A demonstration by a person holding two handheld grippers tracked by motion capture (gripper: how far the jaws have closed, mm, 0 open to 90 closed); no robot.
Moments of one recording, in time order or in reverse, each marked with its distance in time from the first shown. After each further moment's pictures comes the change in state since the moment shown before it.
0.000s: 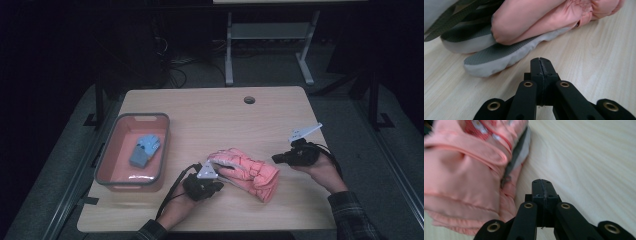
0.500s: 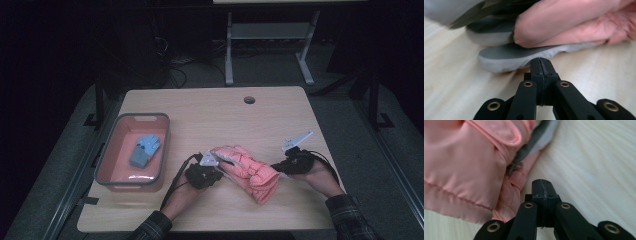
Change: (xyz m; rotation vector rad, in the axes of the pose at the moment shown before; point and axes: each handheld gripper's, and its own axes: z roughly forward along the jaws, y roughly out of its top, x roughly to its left) left arm 0.028 0.013 0.013 -0.003 0.054 -0.072; right arm 0.010 -0.012 0.020 0.086 0.045 -0.036
